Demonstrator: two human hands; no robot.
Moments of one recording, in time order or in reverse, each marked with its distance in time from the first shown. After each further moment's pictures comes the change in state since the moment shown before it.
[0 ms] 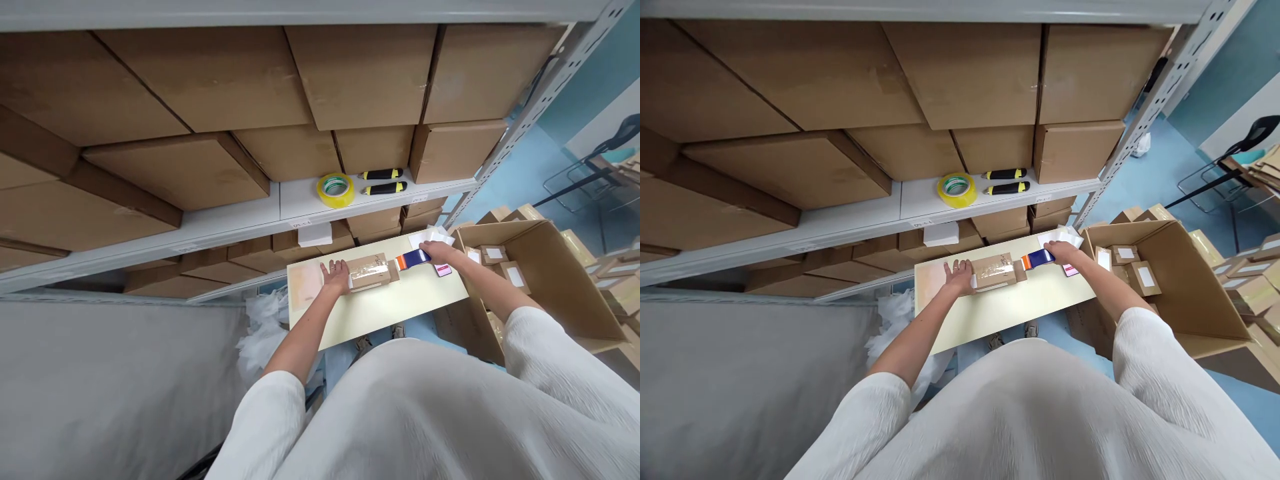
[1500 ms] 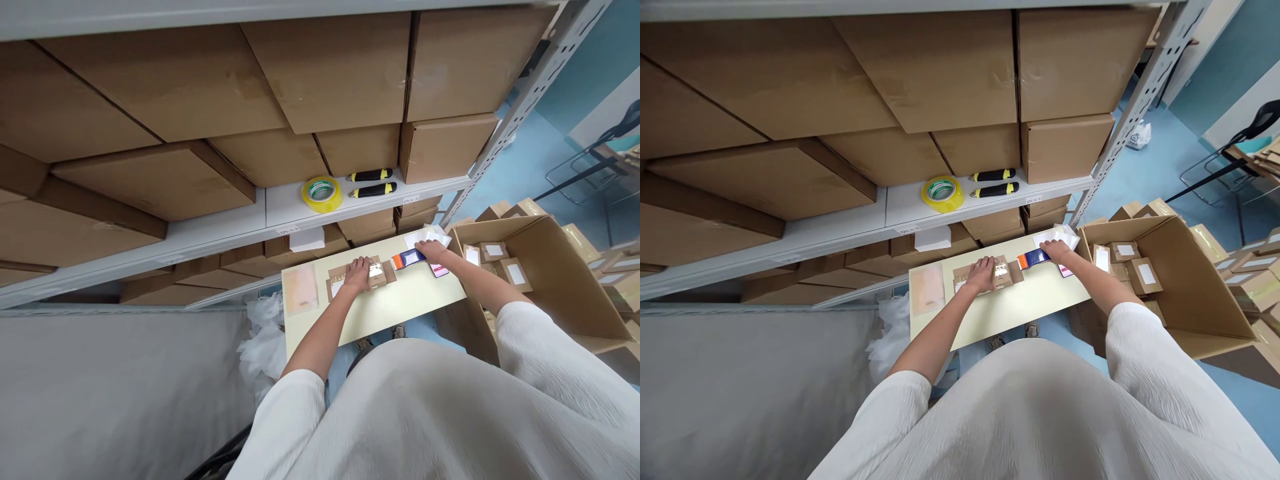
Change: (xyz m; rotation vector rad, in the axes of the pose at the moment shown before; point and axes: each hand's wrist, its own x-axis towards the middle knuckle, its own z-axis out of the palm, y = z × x) left_hand 0.021 0.082 -0.012 -0.182 0.071 0.218; right_hand 0.020 0.013 0.018 -0.014 -0.019 0.091
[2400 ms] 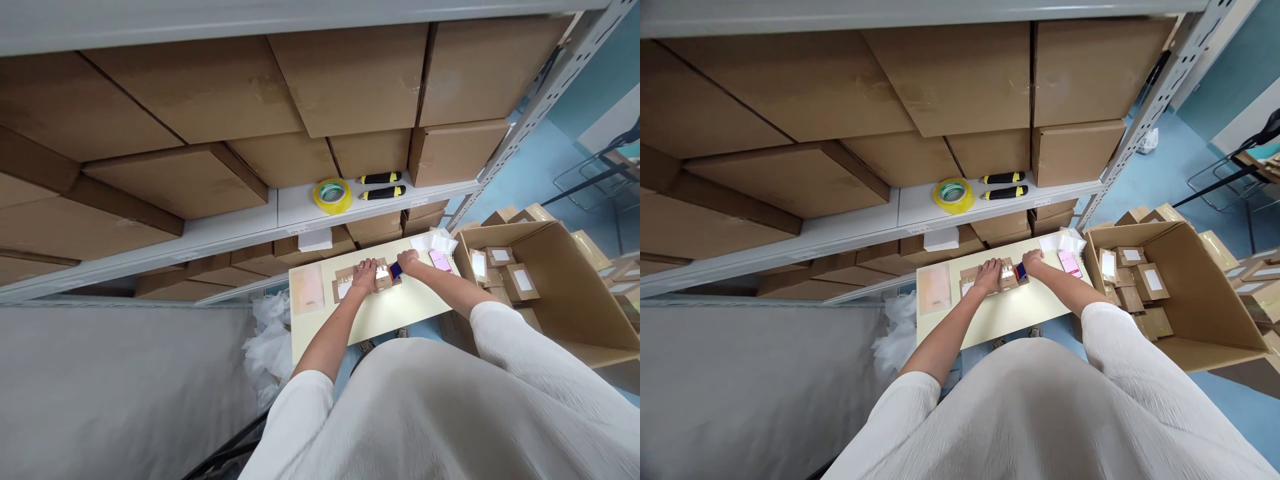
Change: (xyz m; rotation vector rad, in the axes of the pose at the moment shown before) left_hand 0.002 0.001 0.003 -0.011 0.024 0.005; right_hand 0.076 -0.125 -0.015 -0.029 -0.207 0.238
